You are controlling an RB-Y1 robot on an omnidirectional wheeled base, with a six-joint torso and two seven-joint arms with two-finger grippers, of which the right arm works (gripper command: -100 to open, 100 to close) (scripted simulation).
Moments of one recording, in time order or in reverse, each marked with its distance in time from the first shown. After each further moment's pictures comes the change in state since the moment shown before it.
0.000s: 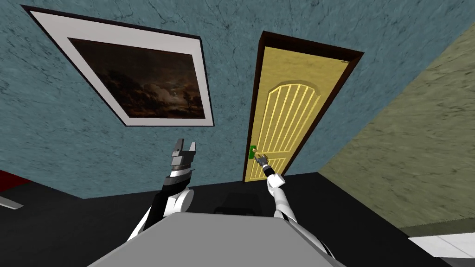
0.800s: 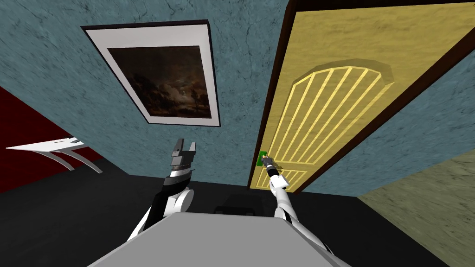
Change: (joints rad) arm -0.021 -0.008 -0.108 0.017 -0.064 -0.062 0.056
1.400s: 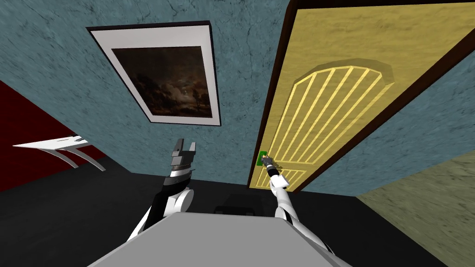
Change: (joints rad) arm -0.001 -0.010 0.006 0.005 0.003 0.010 -0.006
